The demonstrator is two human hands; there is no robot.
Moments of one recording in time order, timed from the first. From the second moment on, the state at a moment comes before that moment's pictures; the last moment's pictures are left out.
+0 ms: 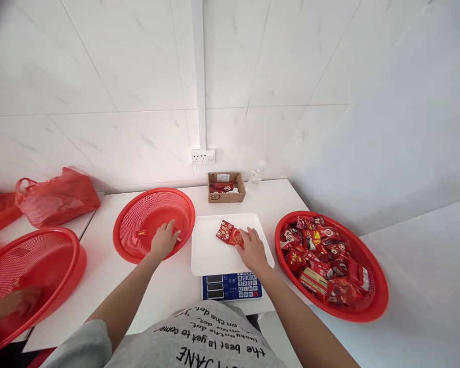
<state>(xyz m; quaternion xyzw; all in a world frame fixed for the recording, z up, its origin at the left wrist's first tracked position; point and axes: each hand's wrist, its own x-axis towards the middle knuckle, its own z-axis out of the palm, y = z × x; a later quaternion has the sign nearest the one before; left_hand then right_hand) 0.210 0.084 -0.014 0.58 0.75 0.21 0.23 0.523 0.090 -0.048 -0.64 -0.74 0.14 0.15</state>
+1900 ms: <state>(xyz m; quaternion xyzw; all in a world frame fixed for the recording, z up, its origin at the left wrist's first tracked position) 0.339 0.055 0.028 0.43 0.42 0.30 0.74 0.499 0.040 0.016 -0.58 -0.51 0.52 0.36</state>
